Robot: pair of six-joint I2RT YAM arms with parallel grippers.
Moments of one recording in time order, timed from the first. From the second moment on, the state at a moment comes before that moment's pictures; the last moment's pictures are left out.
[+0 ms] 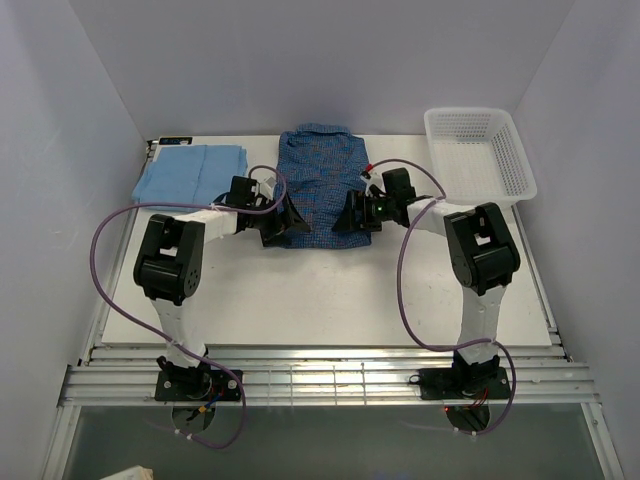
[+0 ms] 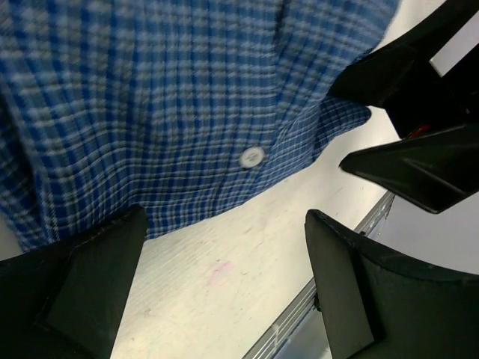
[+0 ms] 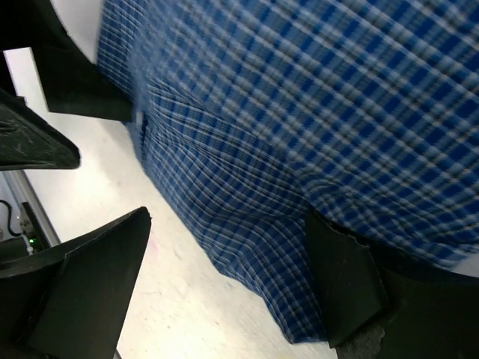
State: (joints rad) left arm -0.26 1.93 1.17 -0.11 0.65 -0.61; right arm 0.38 2.01 1.26 -0.01 -0.68 0.34
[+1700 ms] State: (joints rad) left arm -0.14 1.83 1.20 -0.25 0.52 -0.53; right arm 0.90 1.73 1.30 -0.10 -0.31 0.29
